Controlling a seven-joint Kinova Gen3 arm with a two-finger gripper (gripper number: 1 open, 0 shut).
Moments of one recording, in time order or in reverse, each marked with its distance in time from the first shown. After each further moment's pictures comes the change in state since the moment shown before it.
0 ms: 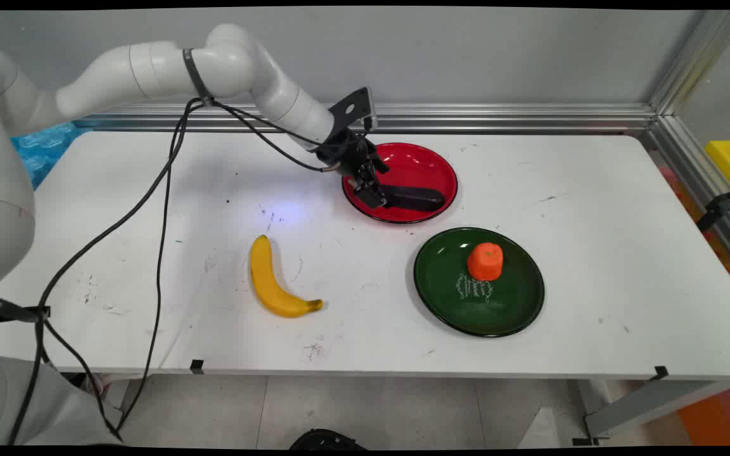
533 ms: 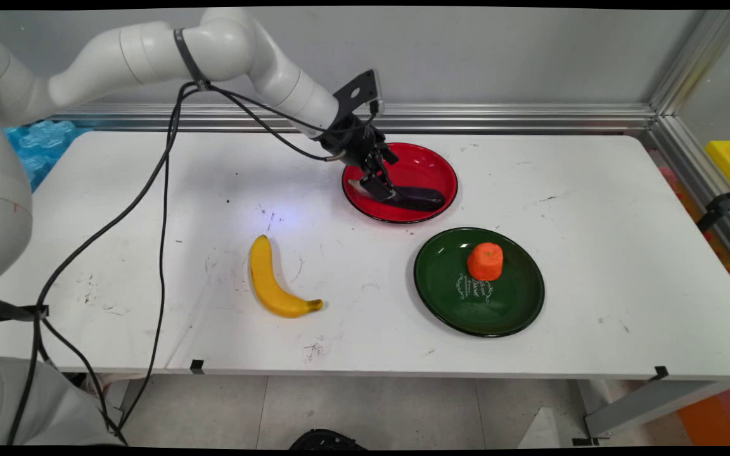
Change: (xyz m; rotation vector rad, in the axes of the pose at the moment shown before) arm 0.030 0.014 -0.025 -0.008 0.028 0.013
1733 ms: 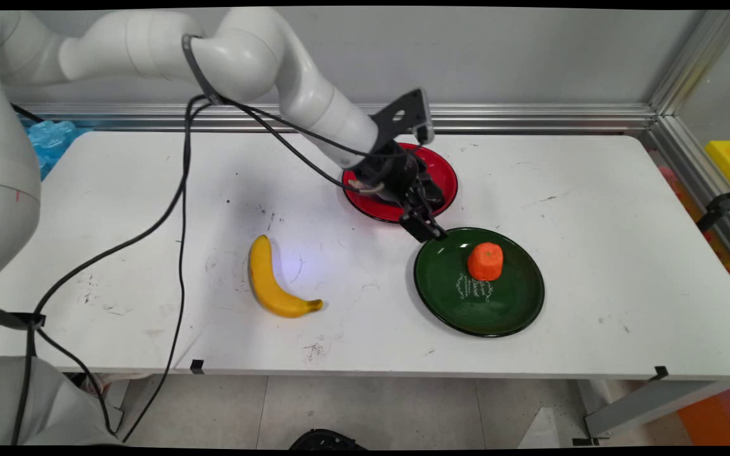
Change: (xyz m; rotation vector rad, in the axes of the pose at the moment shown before) arm 0.065 0.103 0.005 -0.070 0.018 0.015
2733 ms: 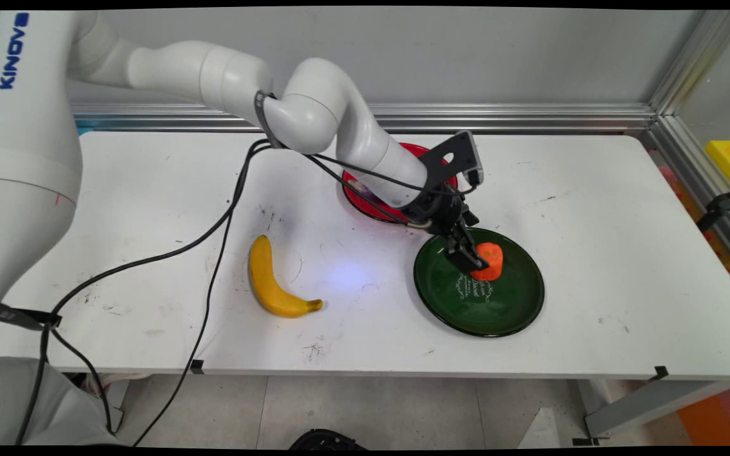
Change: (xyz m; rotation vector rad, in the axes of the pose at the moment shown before) arm 0.017 0.024 0.081 -0.003 0.017 -0.017
